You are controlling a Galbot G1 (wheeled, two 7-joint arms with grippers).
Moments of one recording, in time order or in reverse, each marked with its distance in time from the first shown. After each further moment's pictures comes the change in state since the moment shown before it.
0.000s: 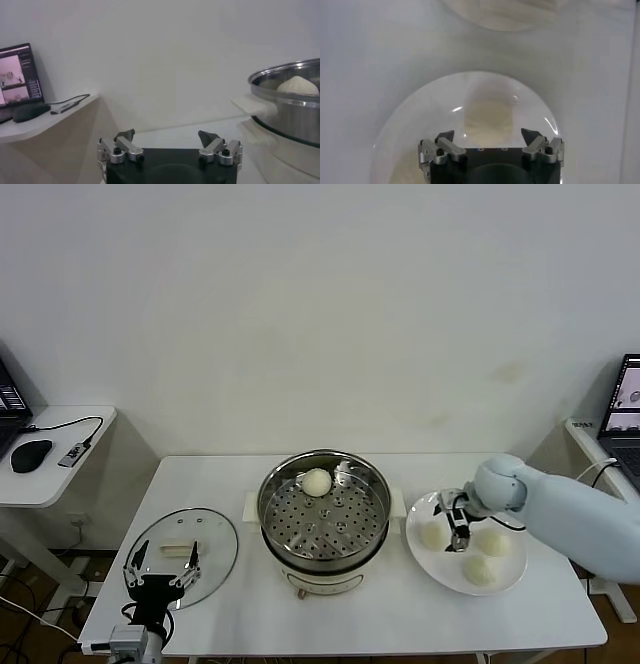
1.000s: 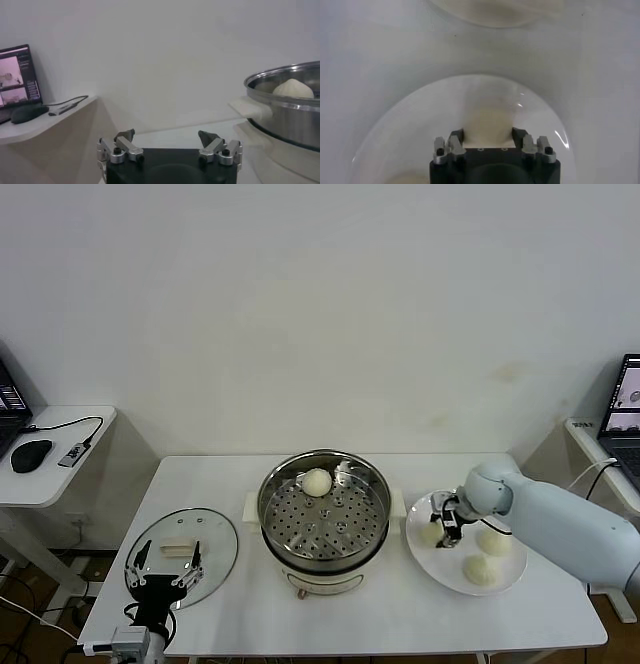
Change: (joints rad) left arm 0.001 -0.003 0.007 -0.009 0.006 -0.002 0.000; right arm -0.020 0.008 0.049 -0.030 -0.011 -0.012 -0.019
